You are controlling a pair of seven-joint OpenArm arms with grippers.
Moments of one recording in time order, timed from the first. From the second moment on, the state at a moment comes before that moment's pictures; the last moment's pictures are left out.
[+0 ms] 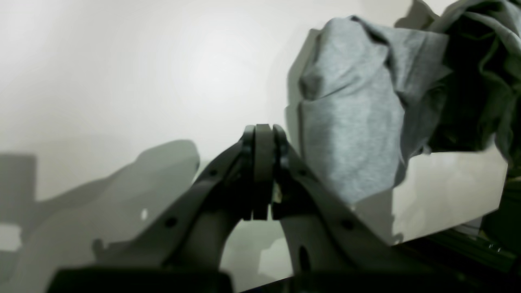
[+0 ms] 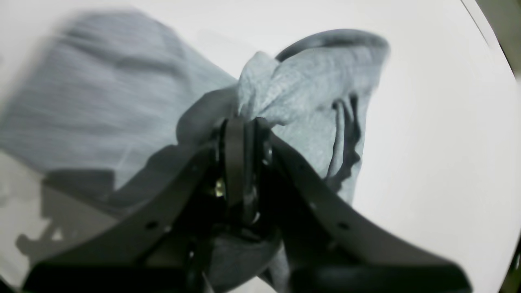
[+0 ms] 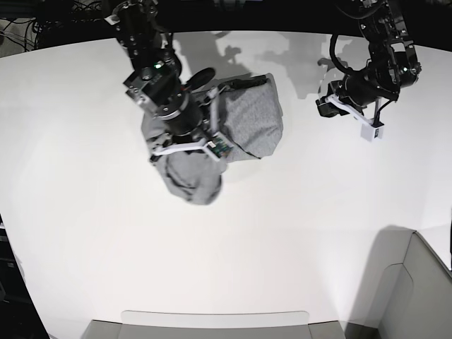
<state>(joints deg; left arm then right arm) 16.3 -10.0 -21.5 109.7 -45.8 -3.0 74.1 -5.0 2.1 -22.7 119.4 -9.5 28.5 -62.6</state>
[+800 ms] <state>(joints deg) 15.9 -10.1 -21.5 105.3 -45.8 -3.0 74.0 -6.5 -0.5 -39.3 113.8 -16.0 28.5 -68.7</state>
